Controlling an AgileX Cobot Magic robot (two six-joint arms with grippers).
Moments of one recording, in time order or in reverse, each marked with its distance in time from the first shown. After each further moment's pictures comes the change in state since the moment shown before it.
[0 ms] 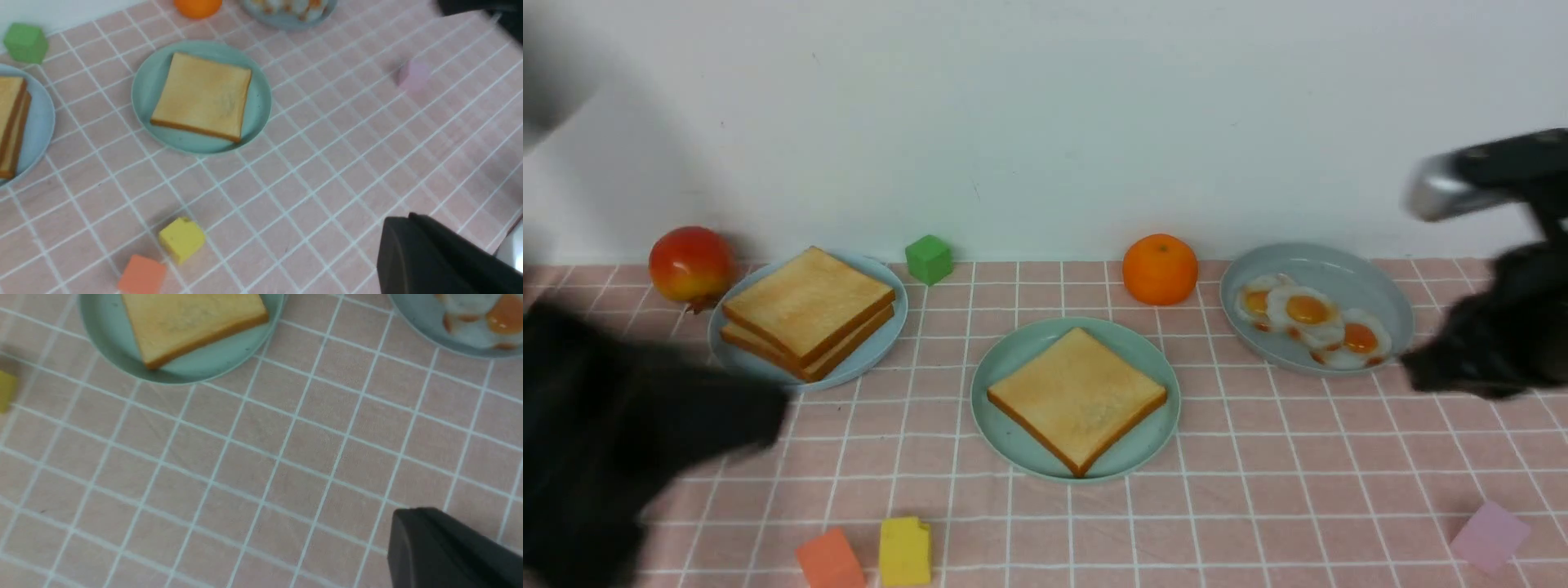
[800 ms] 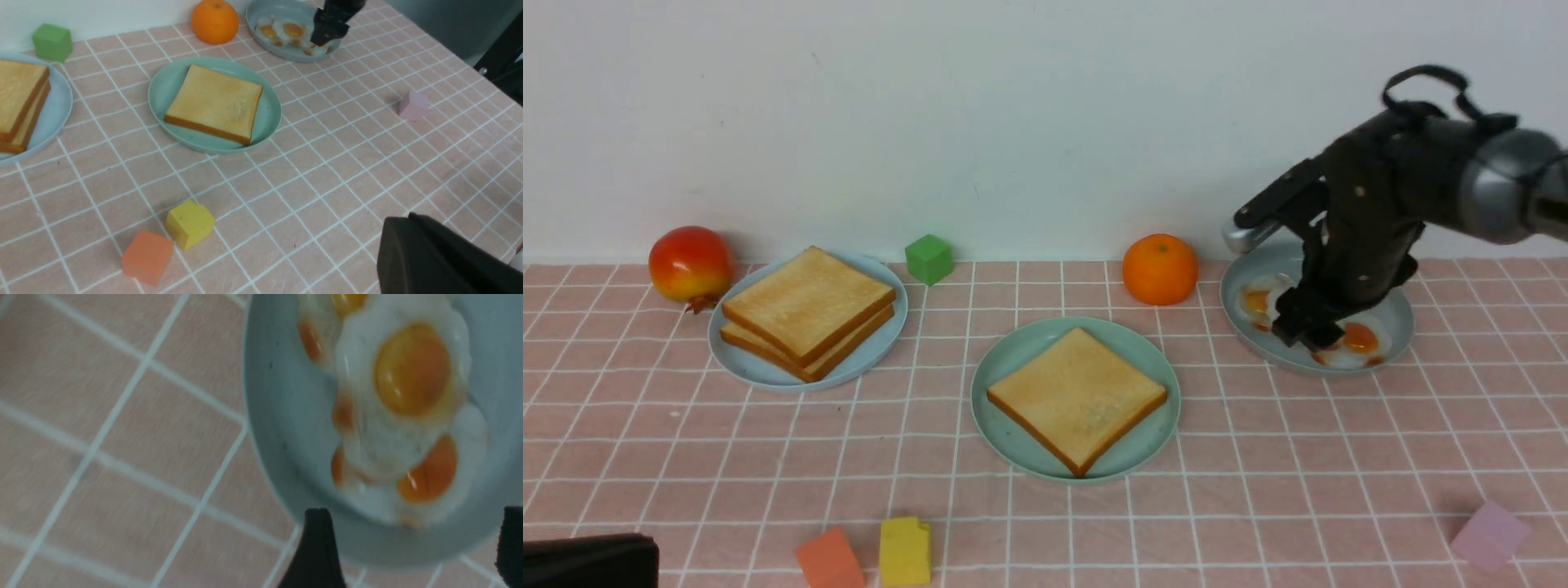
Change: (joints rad) right arm 0.000 0.765 -0.554 -0.459 -0.004 0.000; left arm 0.000 -0.280 0.267 0.039 -0.080 -0.073
